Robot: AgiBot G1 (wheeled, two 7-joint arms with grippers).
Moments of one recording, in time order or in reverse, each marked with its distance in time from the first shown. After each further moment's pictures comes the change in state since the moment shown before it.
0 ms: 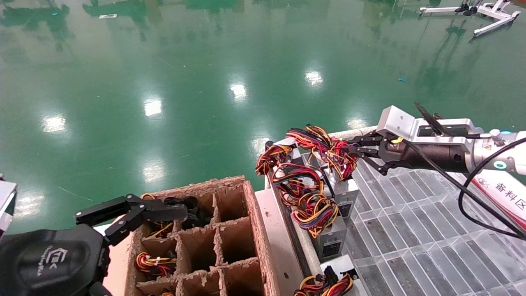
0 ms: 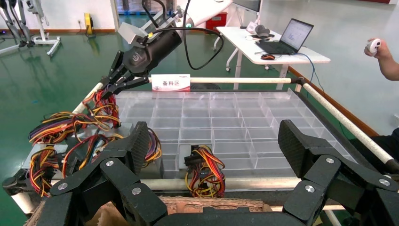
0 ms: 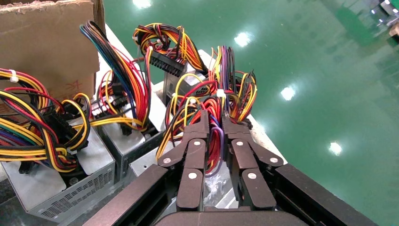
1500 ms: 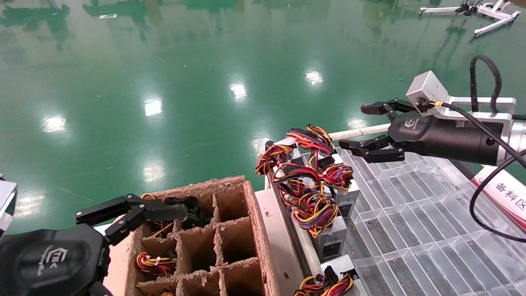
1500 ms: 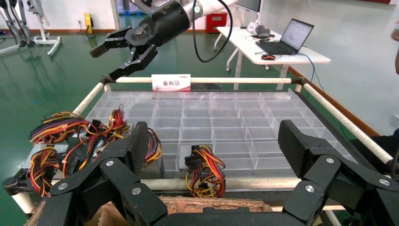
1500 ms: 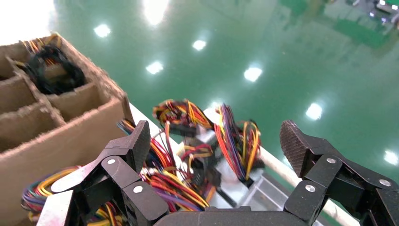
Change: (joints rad) left arm 0.000 0.000 0.000 0.001 0.000 0.000 0.000; right arm -0.045 0.089 0.097 0.103 0.115 -0.150 0.245
